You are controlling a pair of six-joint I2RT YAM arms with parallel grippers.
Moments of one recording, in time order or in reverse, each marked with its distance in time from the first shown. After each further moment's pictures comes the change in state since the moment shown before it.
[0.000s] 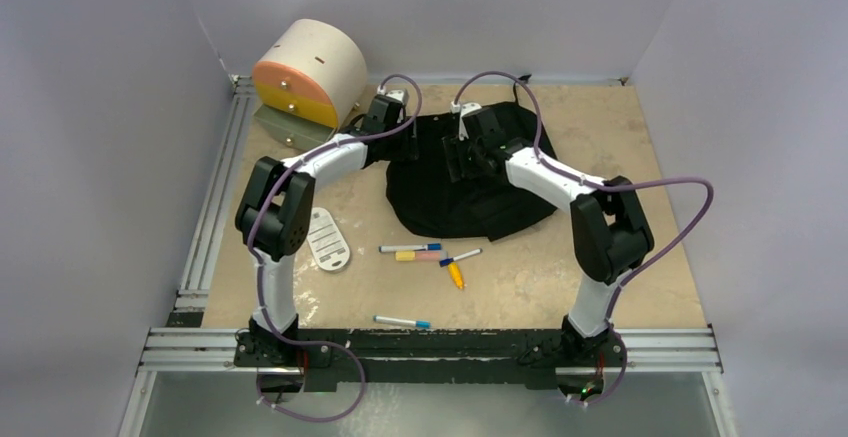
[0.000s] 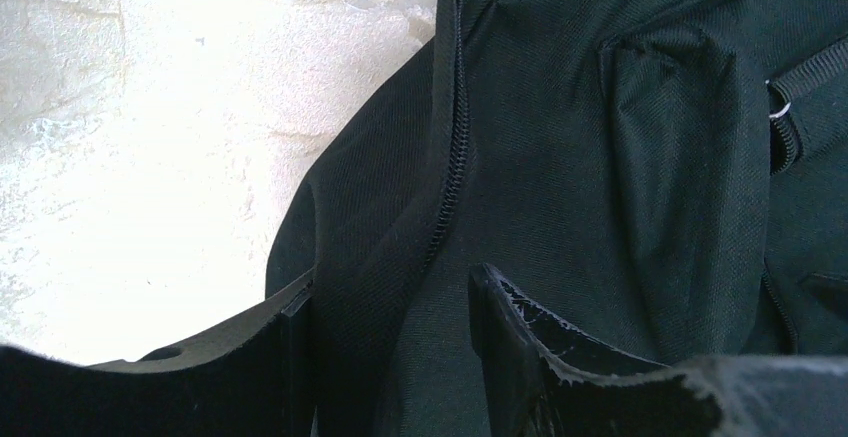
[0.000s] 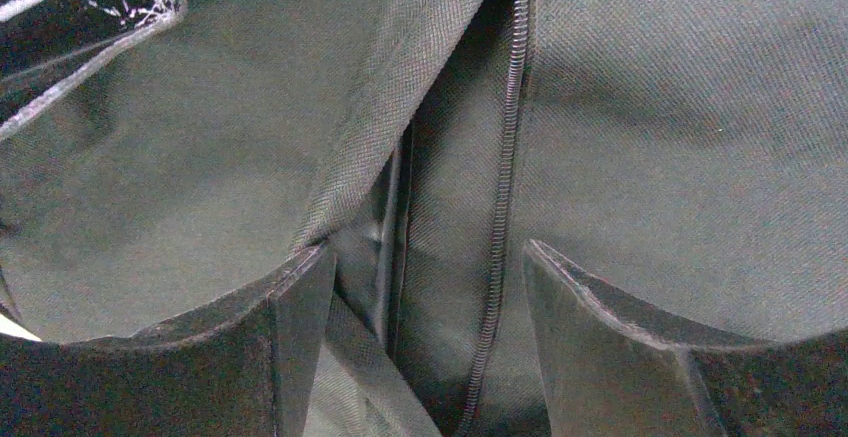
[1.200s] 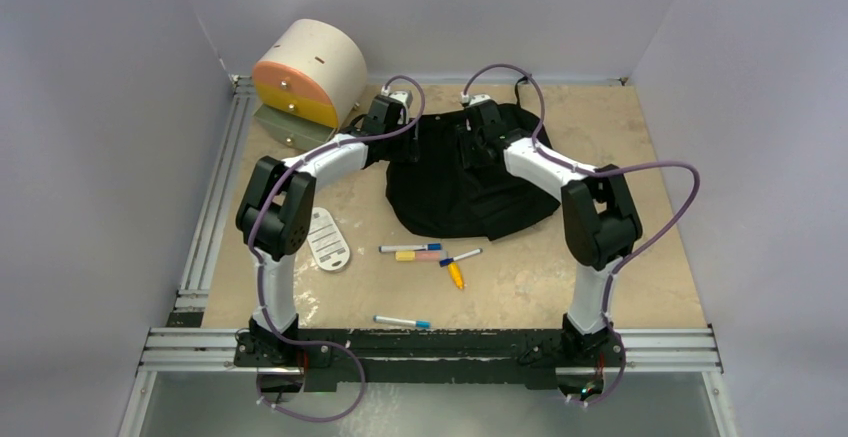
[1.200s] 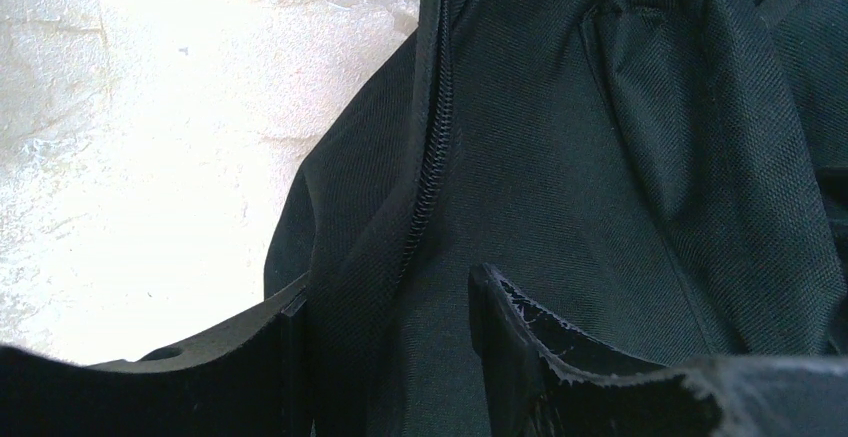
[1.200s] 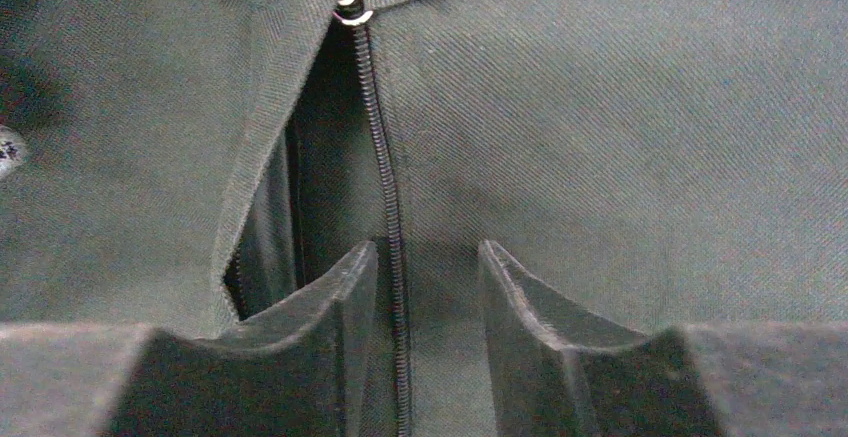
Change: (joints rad) left arm 0.000 0.008 0.002 0.007 0.025 0.071; right arm -0.049 0.100 0.087 -0.004 0.145 0.025
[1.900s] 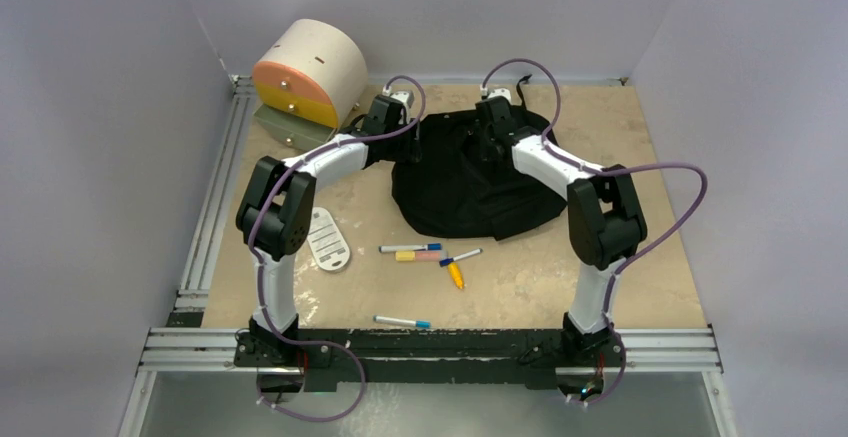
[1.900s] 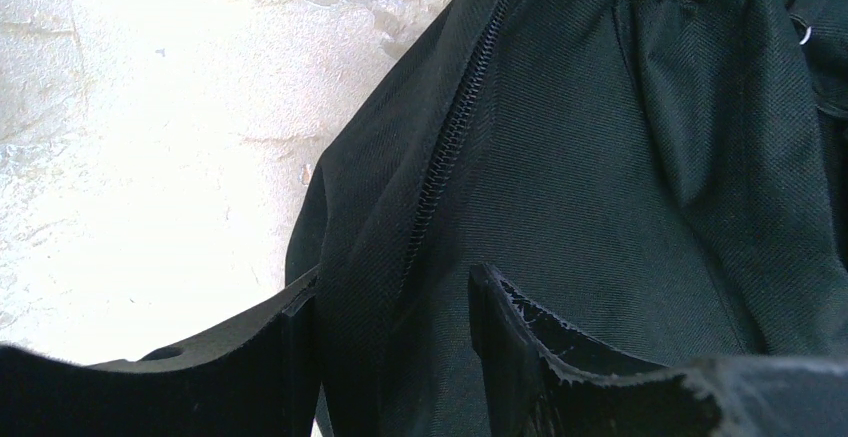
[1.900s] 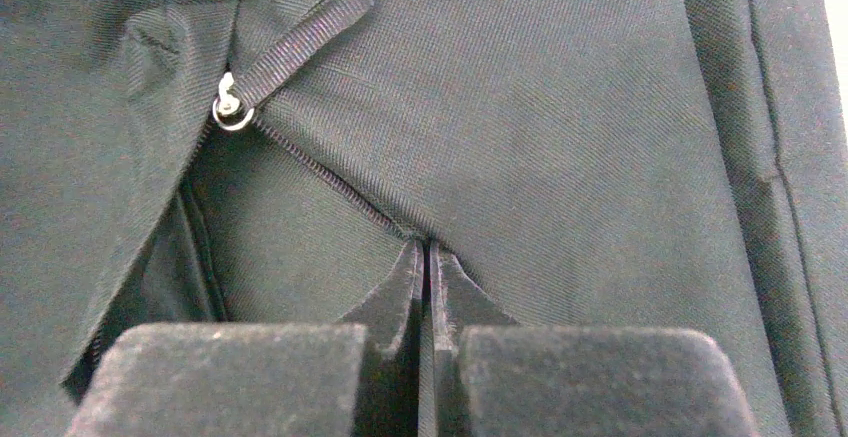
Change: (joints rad) left arm 0.000 0.000 0.000 0.005 0.025 0.001; right arm -0.048 -0.002 0.000 0.014 0.182 0.042
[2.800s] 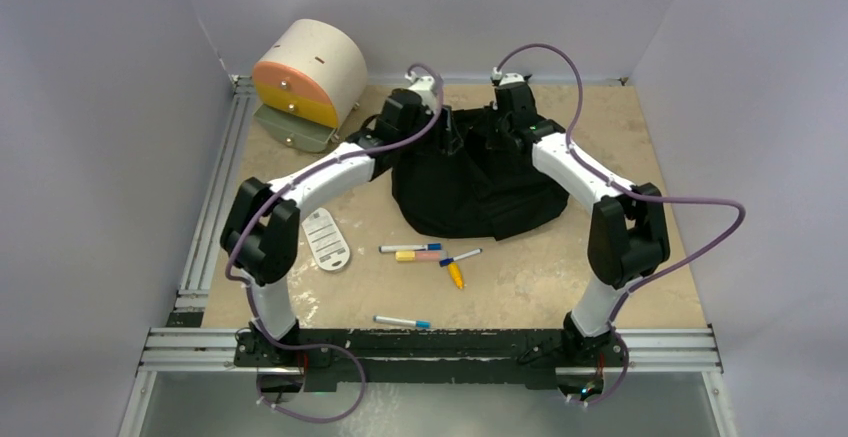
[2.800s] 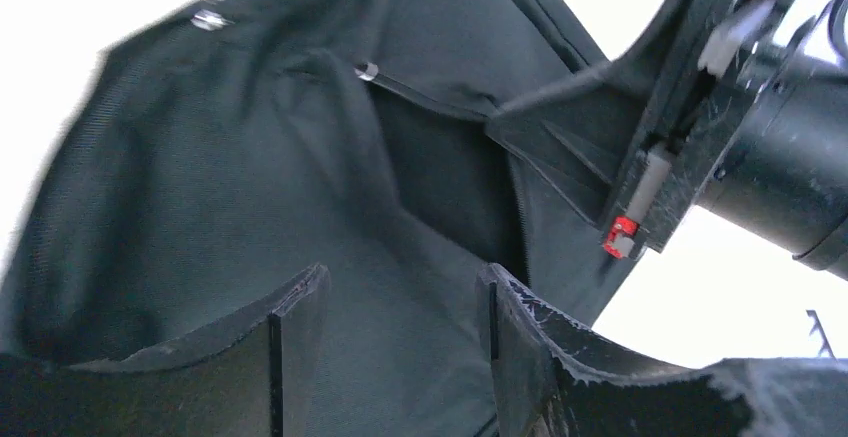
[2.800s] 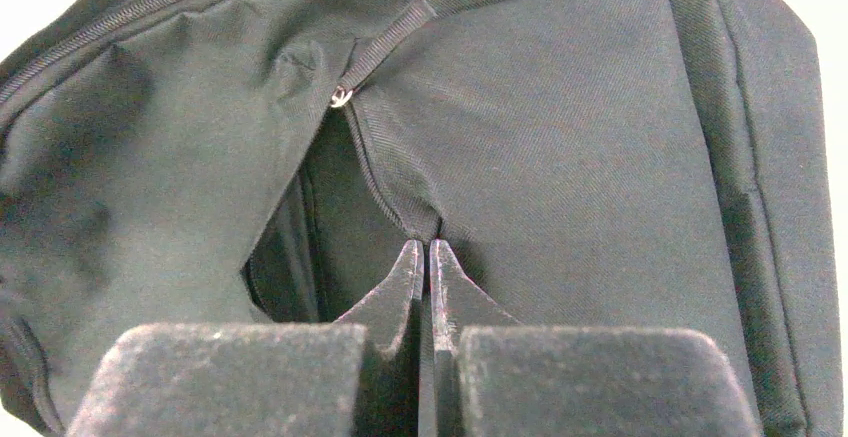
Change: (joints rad) left arm -0.121 -0.205 -0.031 0.132 0.083 -0.101; right arm -0.041 -0.151 -0.002 -0.032 -0.200 0.024
